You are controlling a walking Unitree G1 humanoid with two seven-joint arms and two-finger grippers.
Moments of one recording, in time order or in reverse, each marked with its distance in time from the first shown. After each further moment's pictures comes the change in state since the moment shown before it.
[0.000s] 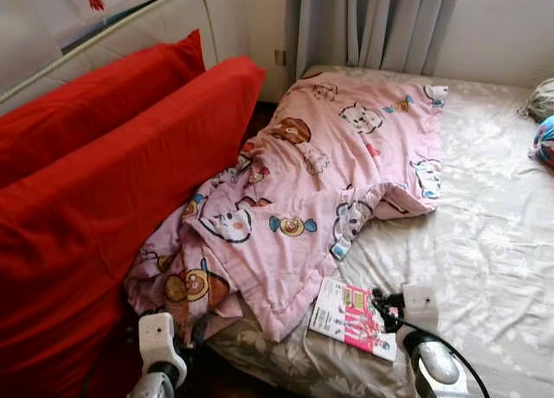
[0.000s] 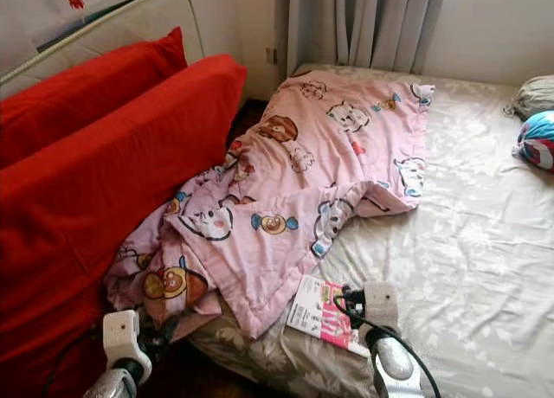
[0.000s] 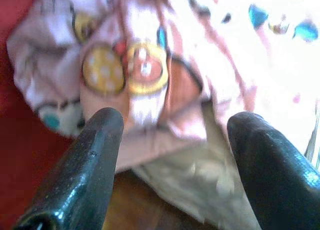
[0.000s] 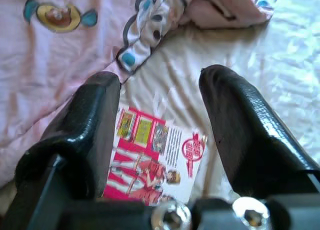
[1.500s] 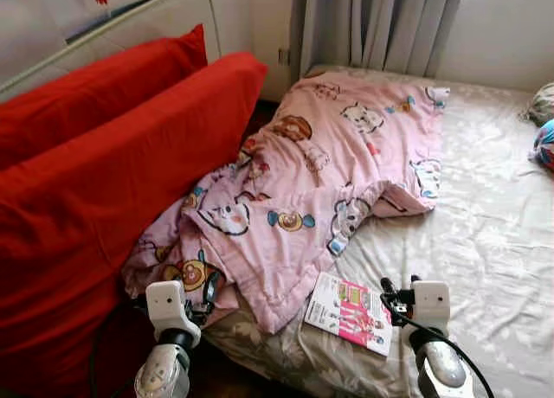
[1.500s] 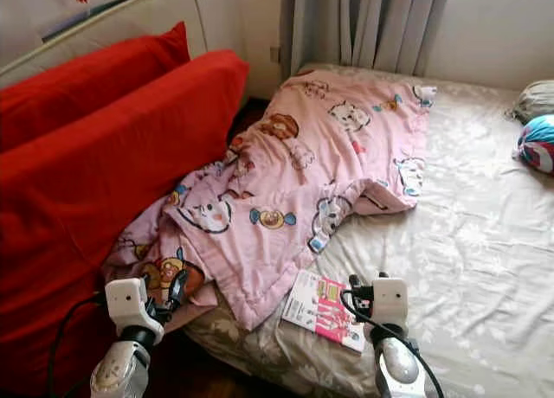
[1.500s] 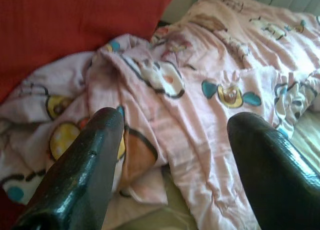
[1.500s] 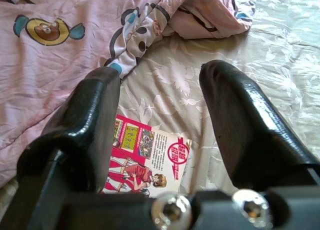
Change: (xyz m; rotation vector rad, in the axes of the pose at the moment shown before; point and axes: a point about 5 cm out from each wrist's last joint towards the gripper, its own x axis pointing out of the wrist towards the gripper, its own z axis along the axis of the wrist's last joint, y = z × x) left arm -0.004 -0.040 0.049 0.016 -0.246 -0.075; right arm -0.005 -0.003 0.012 0.024 -0.066 -0.046
